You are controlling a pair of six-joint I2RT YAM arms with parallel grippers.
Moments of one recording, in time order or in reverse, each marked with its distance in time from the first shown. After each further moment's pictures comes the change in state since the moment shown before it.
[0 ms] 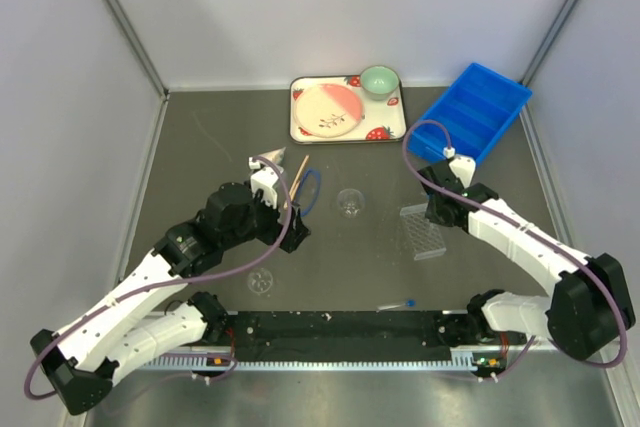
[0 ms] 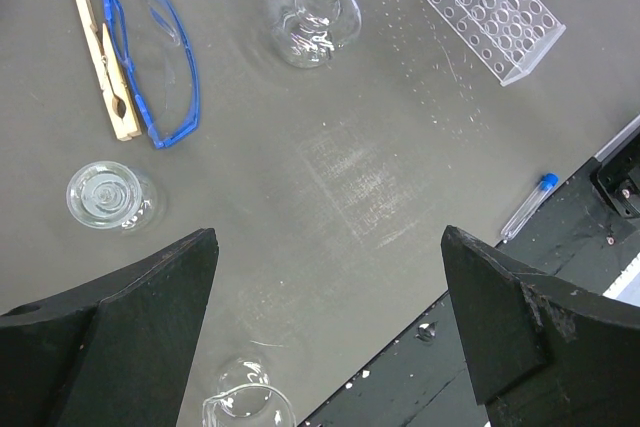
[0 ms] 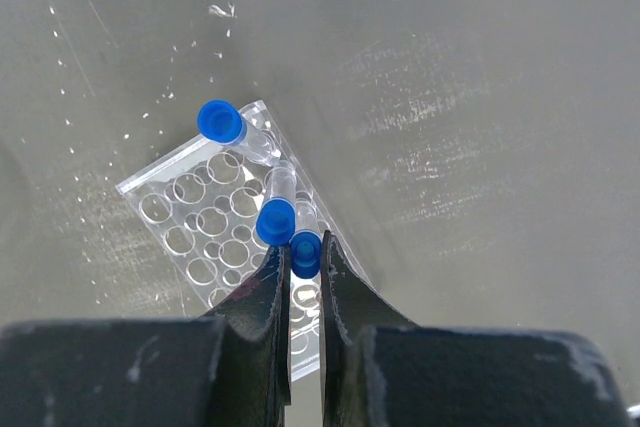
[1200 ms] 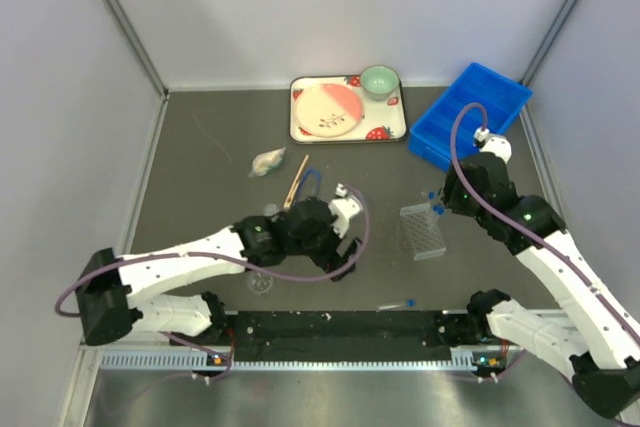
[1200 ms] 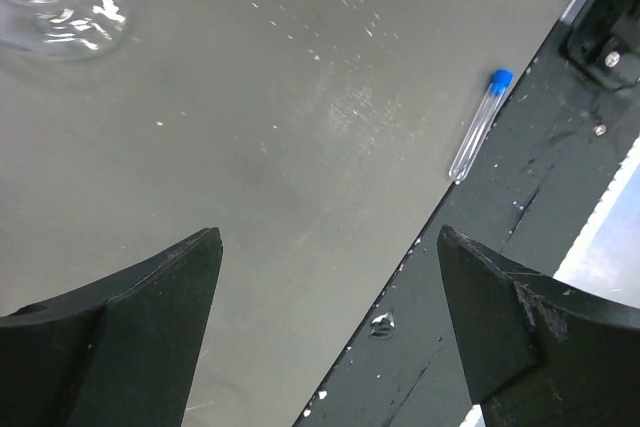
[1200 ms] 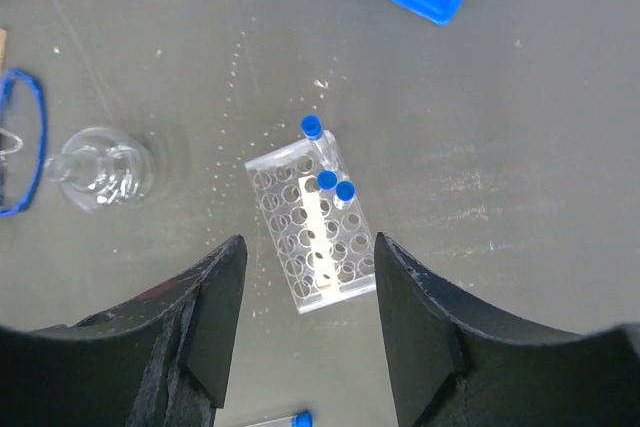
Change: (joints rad) left arm -0.302 0.371 0.051 0.148 0.021 0.049; right arm 0.000 -0.318 0.176 -0.171 -0.066 -0.140
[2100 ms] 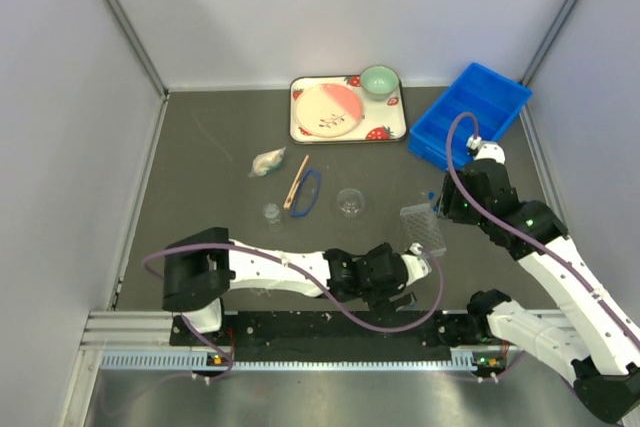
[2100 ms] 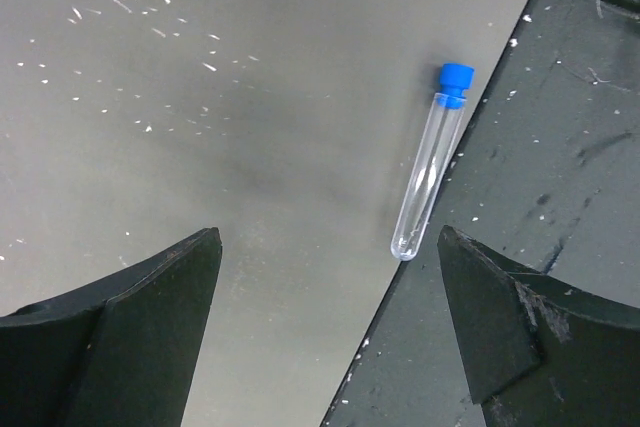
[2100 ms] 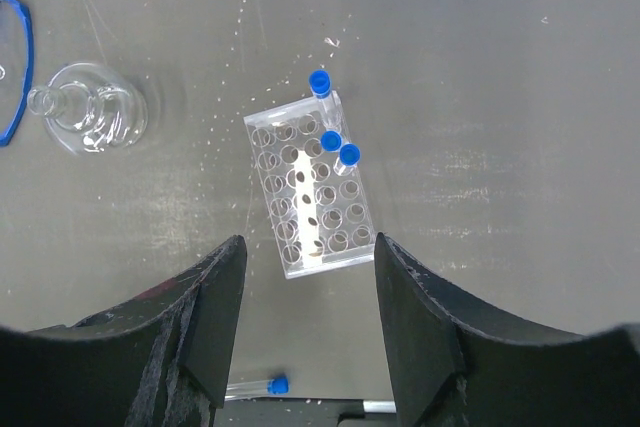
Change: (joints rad) left arm -0.379 0.559 0.222 0.097 -0.270 0.080; right arm 0.000 -0.047 -0.010 -0.045 -0.092 -0.080
